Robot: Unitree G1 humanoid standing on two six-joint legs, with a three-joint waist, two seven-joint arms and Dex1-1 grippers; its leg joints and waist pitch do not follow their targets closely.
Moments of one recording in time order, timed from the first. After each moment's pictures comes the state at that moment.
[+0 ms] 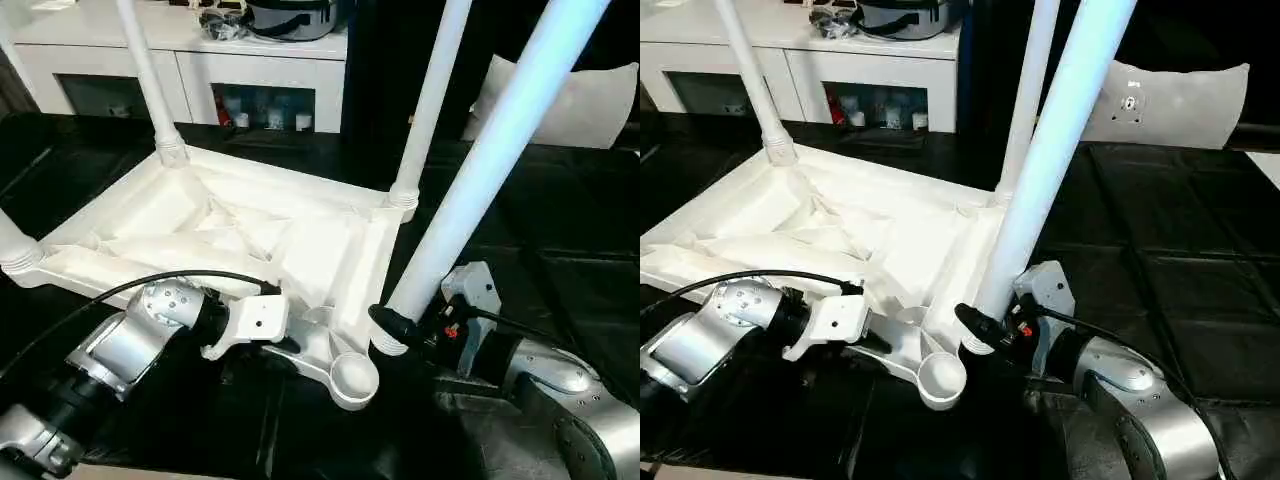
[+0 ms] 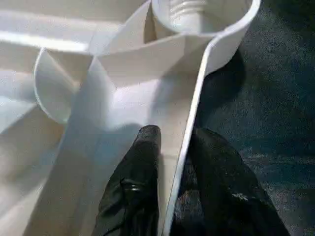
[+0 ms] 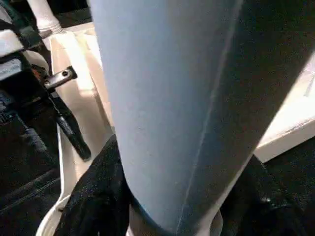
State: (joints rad) left arm -0.44 0.66 -0.52 0.18 -0.03 0.11 -1.26; right arm 0.03 -0.40 0.09 -0.43 0.39 0.62 0.59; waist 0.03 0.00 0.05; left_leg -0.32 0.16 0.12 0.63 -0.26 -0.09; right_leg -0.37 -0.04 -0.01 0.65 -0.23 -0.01
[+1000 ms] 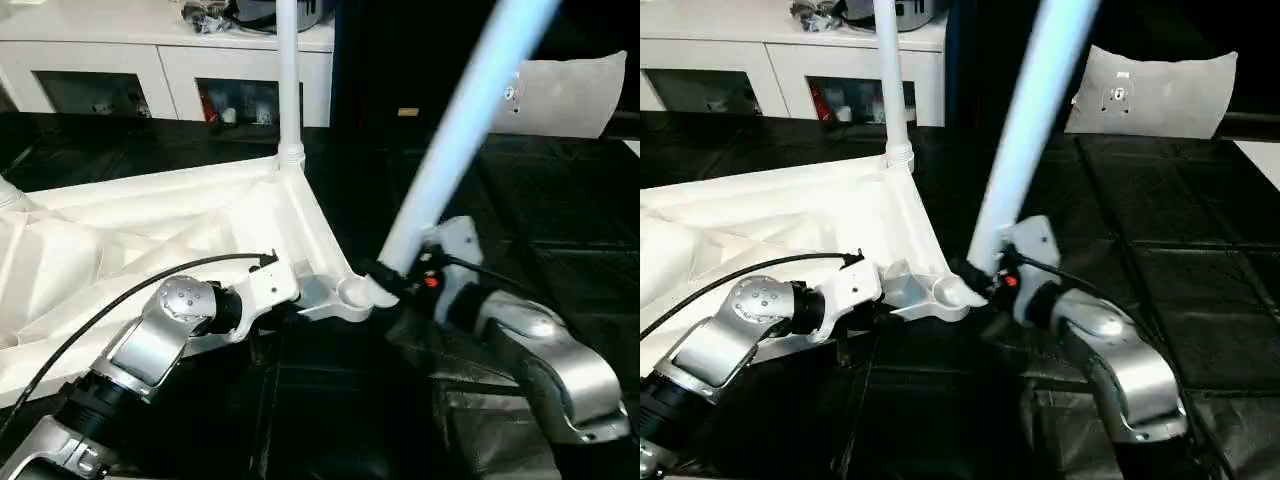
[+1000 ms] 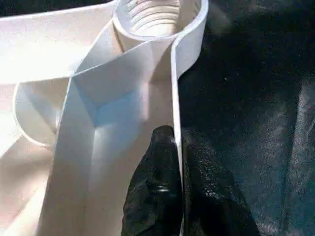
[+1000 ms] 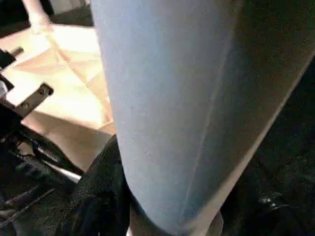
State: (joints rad) left arm -0.39 0.52 -0.41 0.13 0.01 0.31 -0.97; right arm -0.21 -0.33 0.13 -0.25 0.34 0.64 0.49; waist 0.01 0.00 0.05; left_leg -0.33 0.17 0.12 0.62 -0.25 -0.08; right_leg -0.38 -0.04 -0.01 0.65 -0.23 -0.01
